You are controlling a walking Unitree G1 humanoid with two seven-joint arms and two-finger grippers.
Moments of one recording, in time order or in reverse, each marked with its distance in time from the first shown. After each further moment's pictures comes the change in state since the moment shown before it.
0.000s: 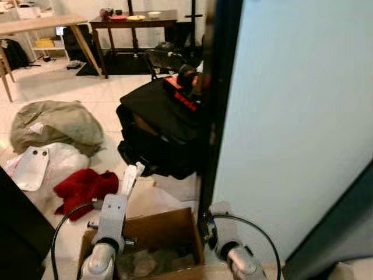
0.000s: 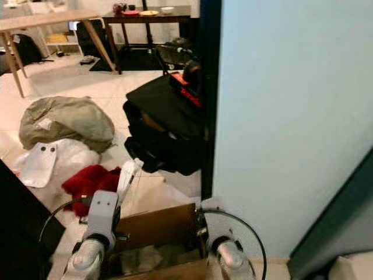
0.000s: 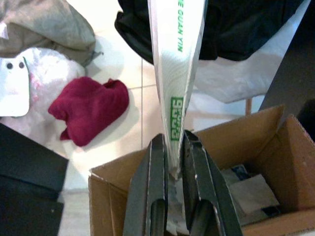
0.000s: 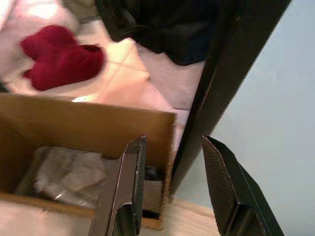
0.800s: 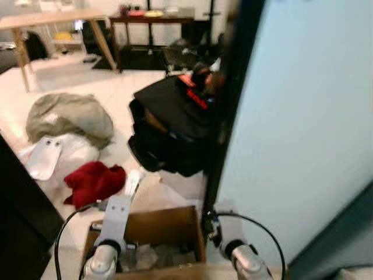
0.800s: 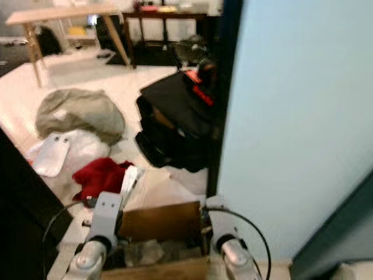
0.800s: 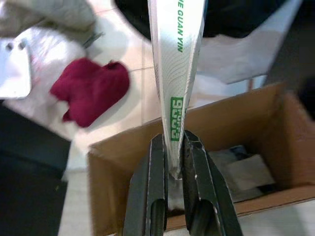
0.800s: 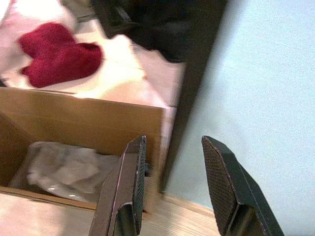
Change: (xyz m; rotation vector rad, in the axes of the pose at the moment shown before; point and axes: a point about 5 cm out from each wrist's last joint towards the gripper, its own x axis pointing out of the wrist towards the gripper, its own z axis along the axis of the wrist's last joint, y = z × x) left arm 0.001 -0.003 -0.004 0.036 0.057 -0.009; right arm 0.001 -0.003 0.001 -0.008 -0.002 -0.008
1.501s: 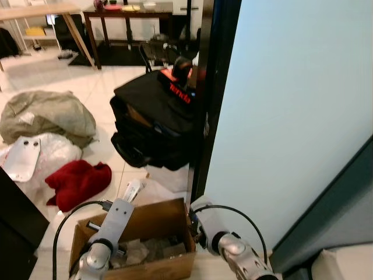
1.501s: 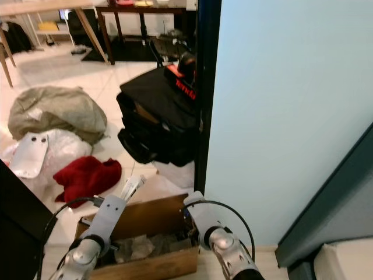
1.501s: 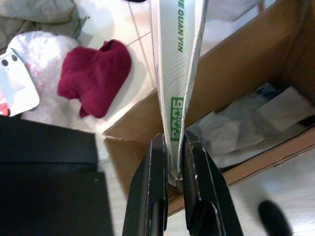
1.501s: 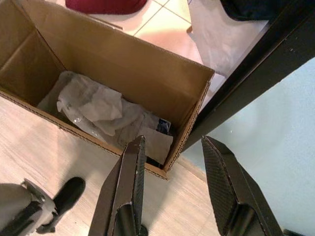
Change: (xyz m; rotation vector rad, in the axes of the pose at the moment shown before) left arm 0.011 0.021 -0.021 0.323 0.133 -0.046; right arm 0.026 0.016 0.005 -0.214 0.178 0.263
